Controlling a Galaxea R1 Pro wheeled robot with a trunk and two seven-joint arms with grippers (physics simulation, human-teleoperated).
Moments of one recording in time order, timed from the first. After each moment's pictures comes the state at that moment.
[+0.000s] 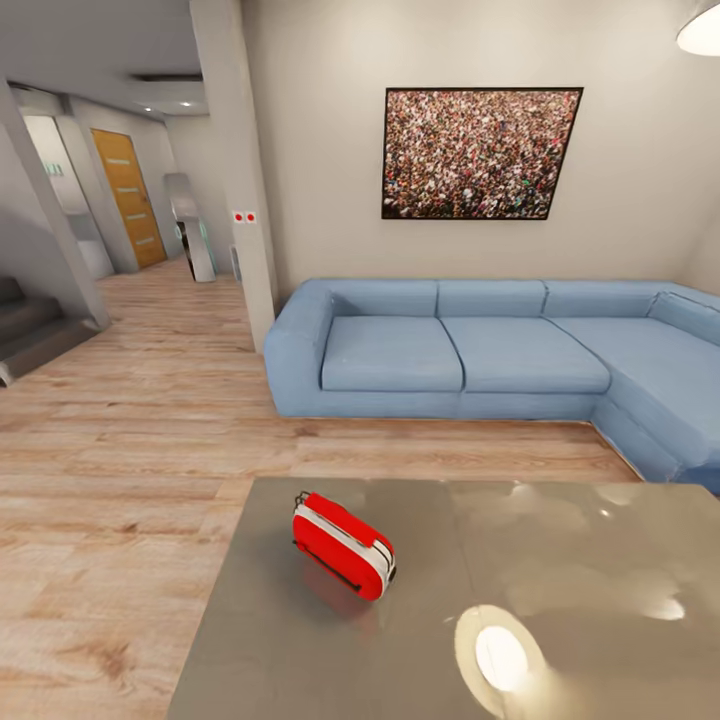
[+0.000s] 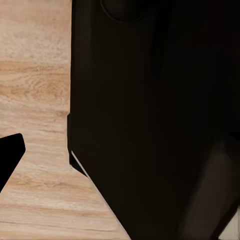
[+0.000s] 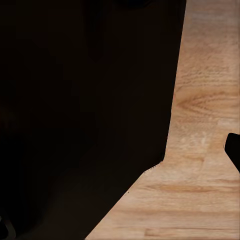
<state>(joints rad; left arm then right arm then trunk) 0.00 0.01 0.01 -0.04 0.11 -0.03 -0.01 0.00 0.00 0.01 -0.01 0.01 -0.05 0.00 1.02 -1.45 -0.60</state>
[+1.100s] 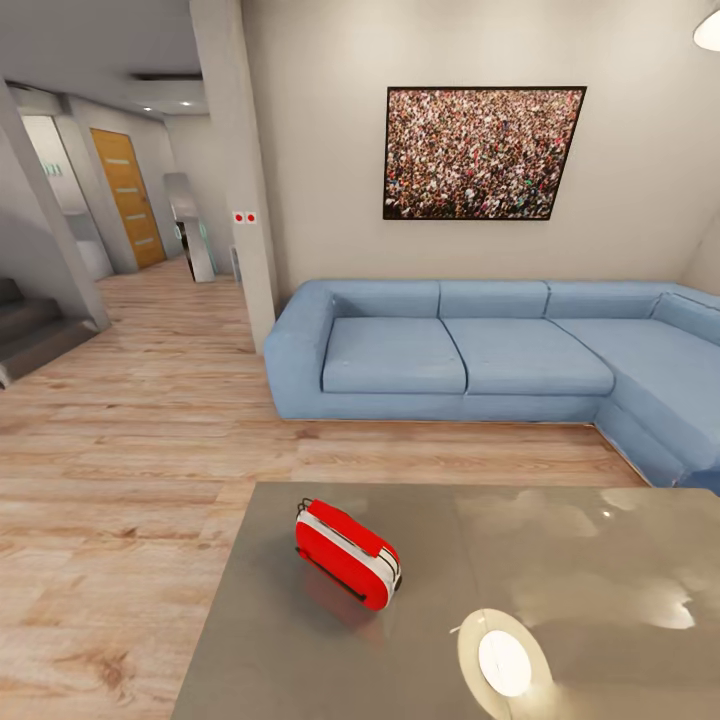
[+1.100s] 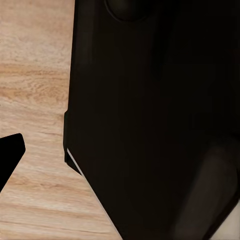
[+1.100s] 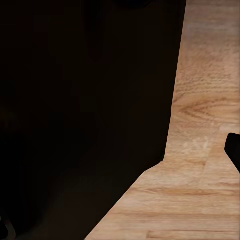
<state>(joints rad) 0.00 0.01 0.01 -0.04 0.16 -0.03 -0.01 0.00 0.00 0.01 -0.01 0.01 -0.05 0.00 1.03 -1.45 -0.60</state>
